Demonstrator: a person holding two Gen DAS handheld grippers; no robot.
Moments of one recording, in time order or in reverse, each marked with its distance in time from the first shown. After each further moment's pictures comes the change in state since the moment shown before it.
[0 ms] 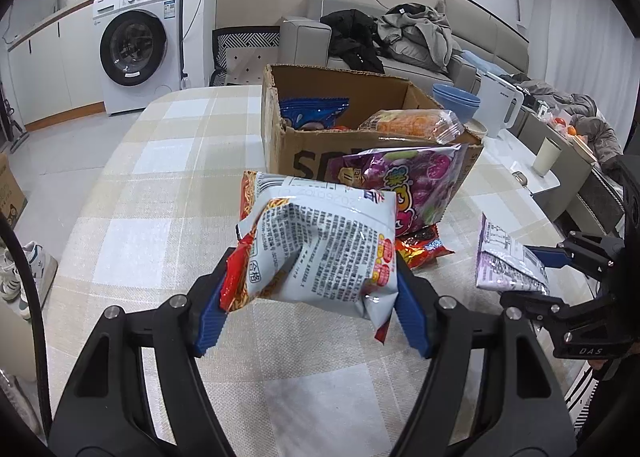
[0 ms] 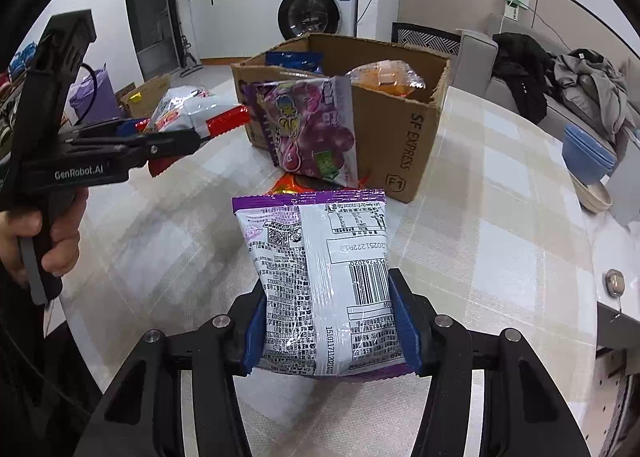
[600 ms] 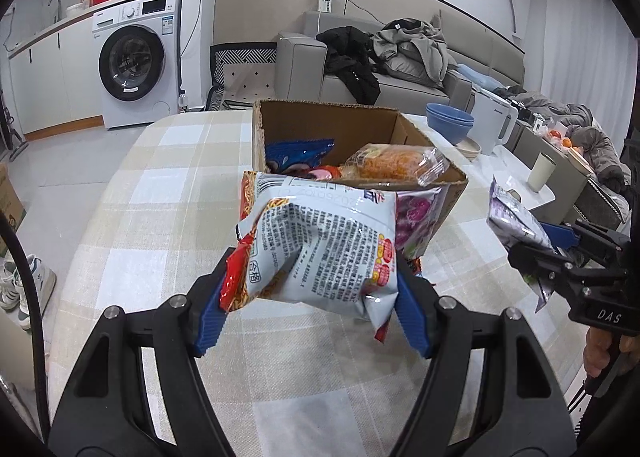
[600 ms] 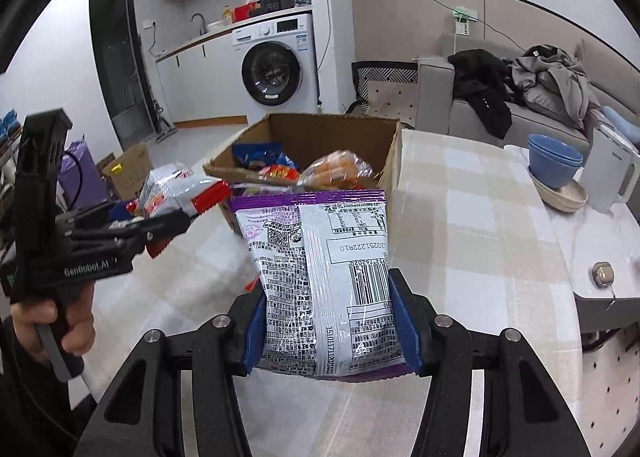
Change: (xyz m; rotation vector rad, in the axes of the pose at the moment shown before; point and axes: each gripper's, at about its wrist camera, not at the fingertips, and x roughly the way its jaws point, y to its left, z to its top) left arm -0.027 -0.014 0.024 0.008 -0.058 -0.010; right arm -0.038 -0.018 0.035 0.163 -0.174 -0.050
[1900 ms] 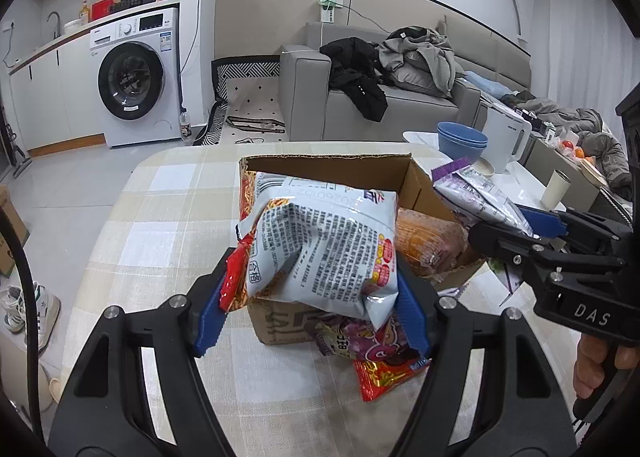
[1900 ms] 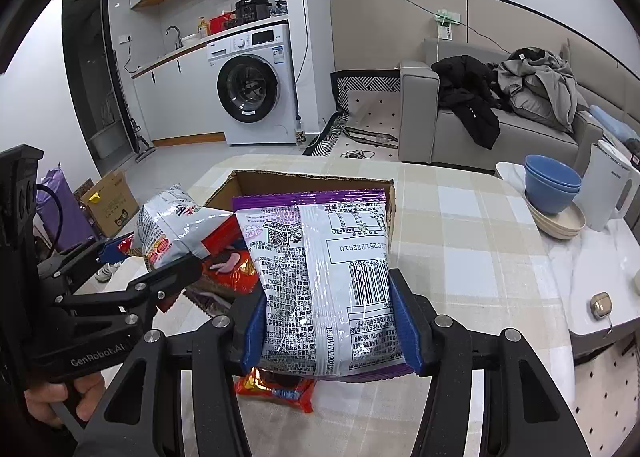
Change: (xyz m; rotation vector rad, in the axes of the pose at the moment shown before) left arm 0.040 -0.016 0.080 0.018 -0.025 0.033; right arm 0.045 -0.004 0.082 0.046 -0.019 -0.061
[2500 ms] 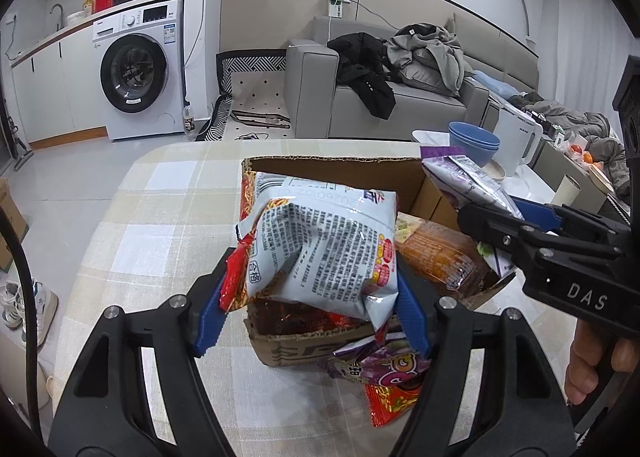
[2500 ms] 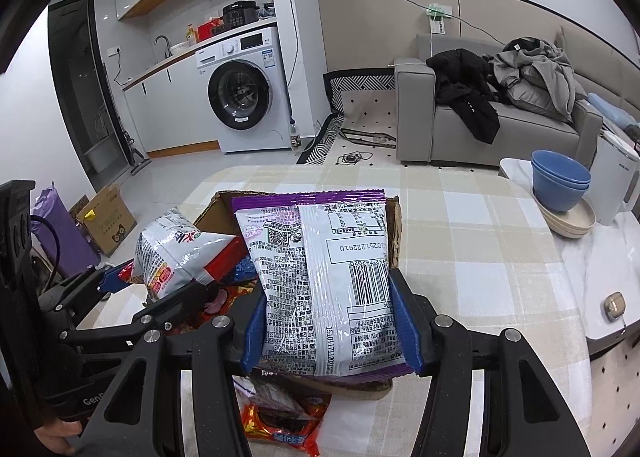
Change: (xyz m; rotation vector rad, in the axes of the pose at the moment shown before) left arm 0.052 0.017 0.027 -0.020 0.020 0.015; right arm 0.037 -0.002 0.024 0.052 -0.003 0.003
